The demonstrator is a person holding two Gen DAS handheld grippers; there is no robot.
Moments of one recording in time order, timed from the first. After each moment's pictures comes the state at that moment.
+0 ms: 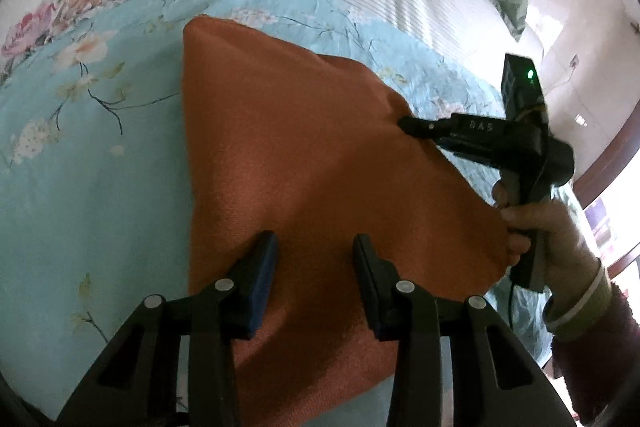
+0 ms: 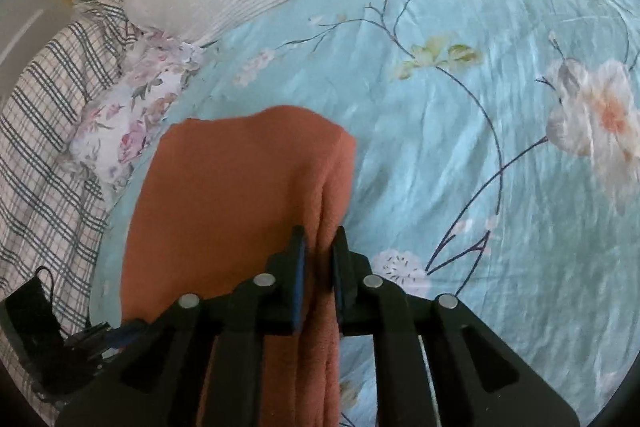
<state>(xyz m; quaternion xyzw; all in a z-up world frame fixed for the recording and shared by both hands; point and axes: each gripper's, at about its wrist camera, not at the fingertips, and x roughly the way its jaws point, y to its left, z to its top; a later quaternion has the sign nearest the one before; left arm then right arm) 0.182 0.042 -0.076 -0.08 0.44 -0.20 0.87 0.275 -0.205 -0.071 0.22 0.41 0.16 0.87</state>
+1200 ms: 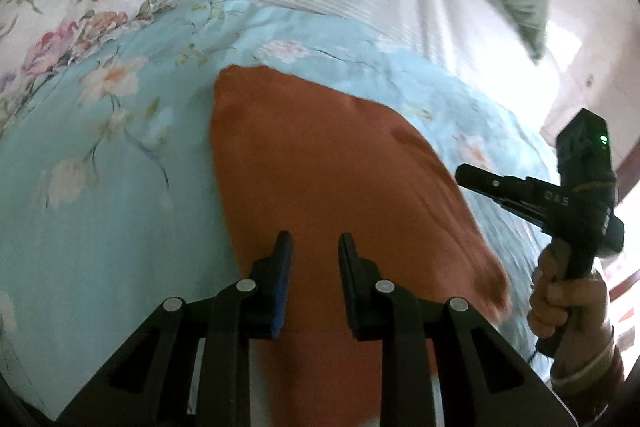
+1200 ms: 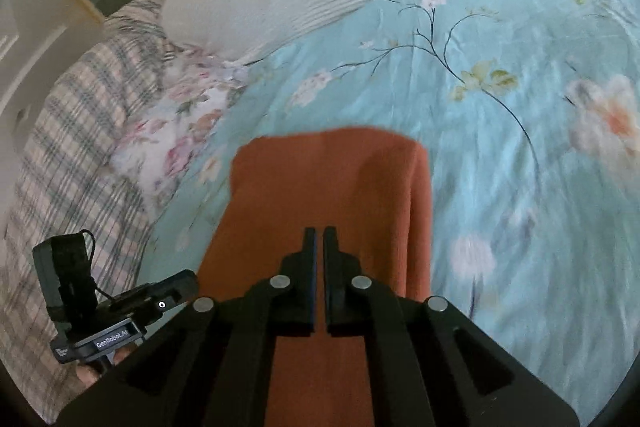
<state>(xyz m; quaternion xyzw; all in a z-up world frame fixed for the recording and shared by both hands) 0.194 0.074 -0.047 -0.09 0.42 -0.17 0.88 0.219 -0.184 -0.033 0.24 0.37 0.21 0.87</state>
